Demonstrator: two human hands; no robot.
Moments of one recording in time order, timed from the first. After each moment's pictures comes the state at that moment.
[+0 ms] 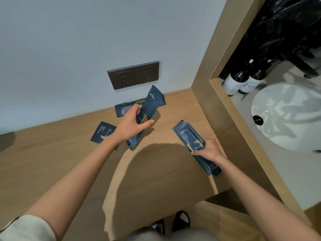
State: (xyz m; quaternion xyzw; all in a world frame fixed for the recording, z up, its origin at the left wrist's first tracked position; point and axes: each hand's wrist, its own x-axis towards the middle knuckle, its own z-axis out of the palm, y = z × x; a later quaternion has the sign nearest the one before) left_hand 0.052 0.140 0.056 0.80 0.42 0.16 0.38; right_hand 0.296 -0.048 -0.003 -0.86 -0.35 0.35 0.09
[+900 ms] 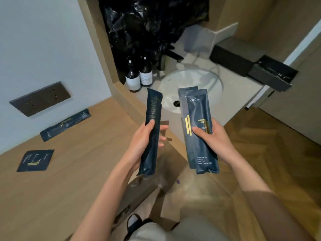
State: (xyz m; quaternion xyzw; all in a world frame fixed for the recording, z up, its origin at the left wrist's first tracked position) left_hand 0.216 -0.170 0.177 0.53 0.32 0.12 0.78; right_hand 0.354 -0.330 0.176 -0.75 -0.21 0.26 0.56
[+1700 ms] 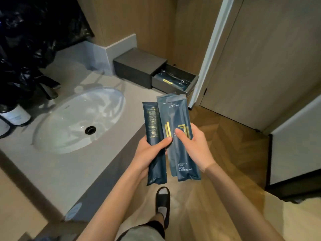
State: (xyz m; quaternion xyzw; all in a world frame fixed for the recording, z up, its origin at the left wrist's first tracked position) left_hand 0.534 -0.445 0.166 0.58 0.24 0.02 0.78; right_hand 0.602 -0.576 0.171 -0.75 -0.14 0.13 0.63
